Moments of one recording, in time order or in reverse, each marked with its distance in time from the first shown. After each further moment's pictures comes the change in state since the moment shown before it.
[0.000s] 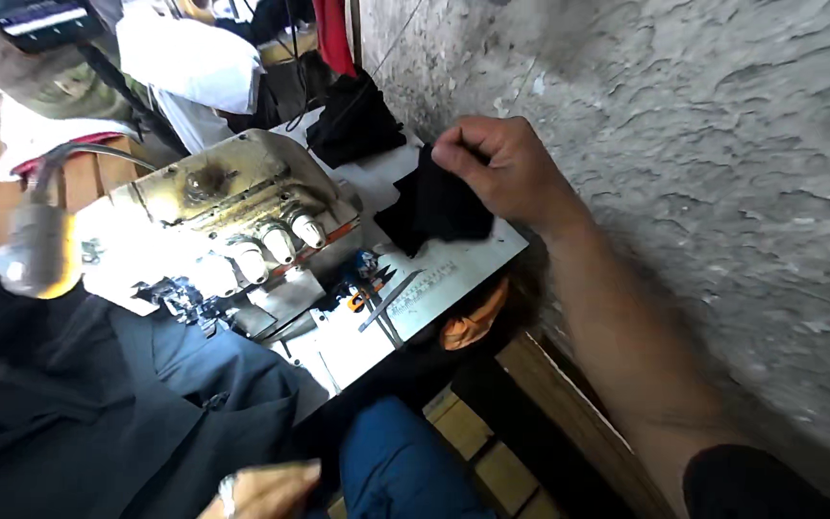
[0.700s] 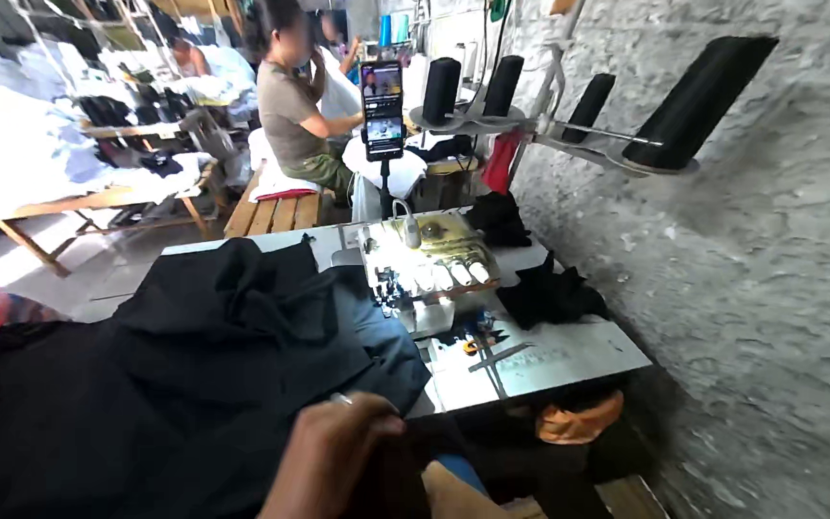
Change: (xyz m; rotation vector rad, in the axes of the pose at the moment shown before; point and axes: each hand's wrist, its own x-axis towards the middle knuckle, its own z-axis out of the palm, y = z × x) left_hand -0.031 0.013 -0.046 0.341 0.476 0.139; right_hand -0.143 -0.225 0.185 0.818 -0.713 0.176
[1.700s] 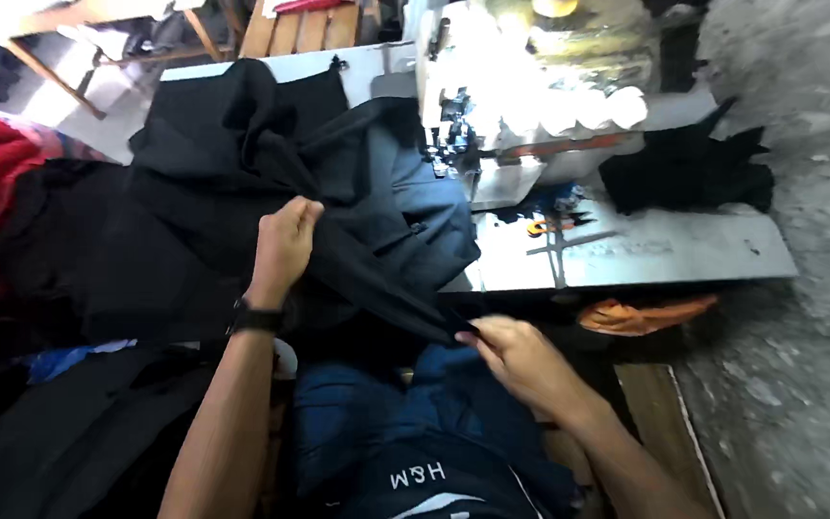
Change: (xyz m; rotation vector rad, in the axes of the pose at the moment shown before) left_hand -0.010 -0.141 -0.014 0.295 -0.074 -0.440; right_hand -0.029 0.070 -0.030 -0.696 0.250 0.252
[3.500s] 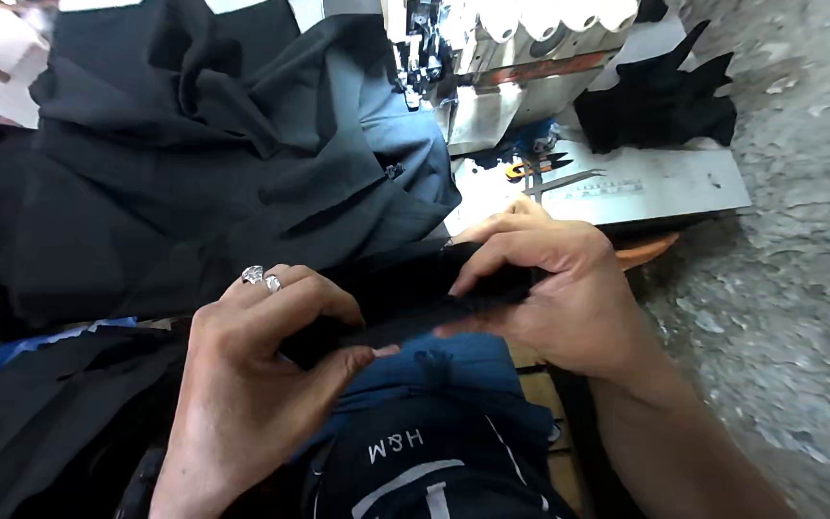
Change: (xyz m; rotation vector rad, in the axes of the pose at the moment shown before) left_hand -0.109 0.127 -0.064 -0.282 -0.079 0.171; right_hand 0.019 -0.072 -0.058 0.354 0.218 -0.282
